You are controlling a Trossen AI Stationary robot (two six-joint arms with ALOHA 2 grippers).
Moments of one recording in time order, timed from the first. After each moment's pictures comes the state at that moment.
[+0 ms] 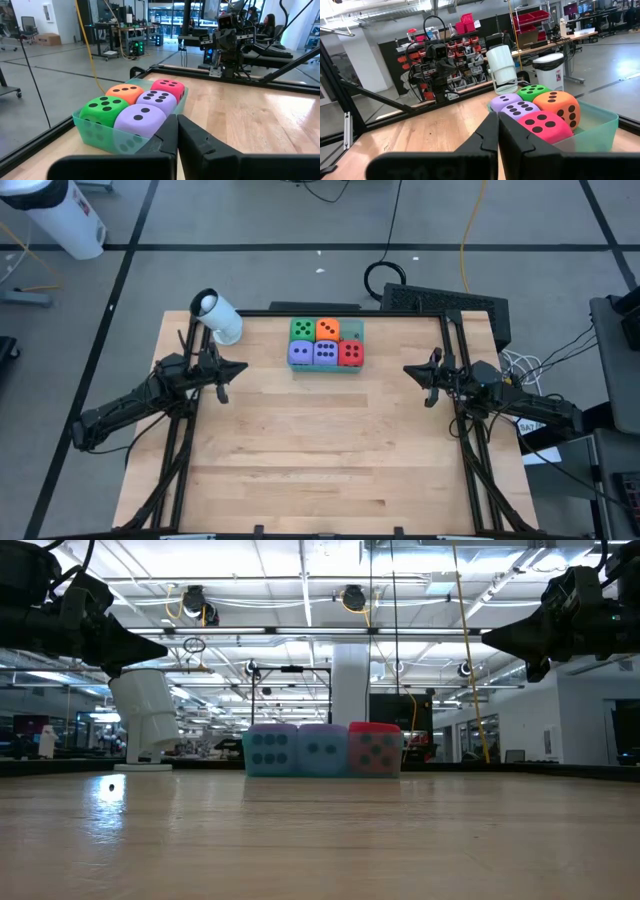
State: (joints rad) left arm 0.47 0.03 0.05 -0.06 0.18 -0.02; right arm -0.27 0.01 0.01 0.07 0.00 0.25
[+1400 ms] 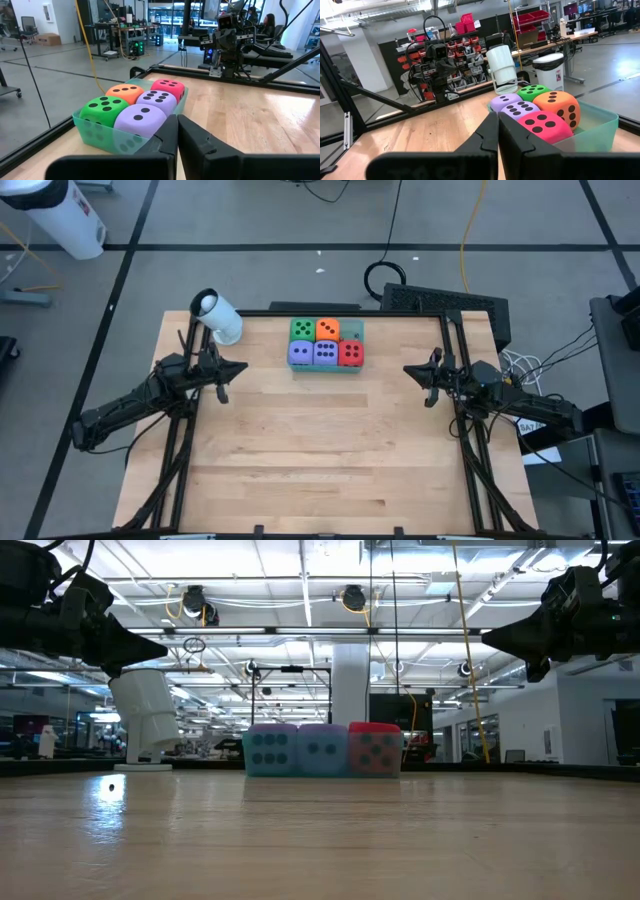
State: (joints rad) left arm 0.47 0.03 0.05 -0.06 0.18 -0.02; right arm -0.27 0.01 0.01 0.07 0.00 0.25
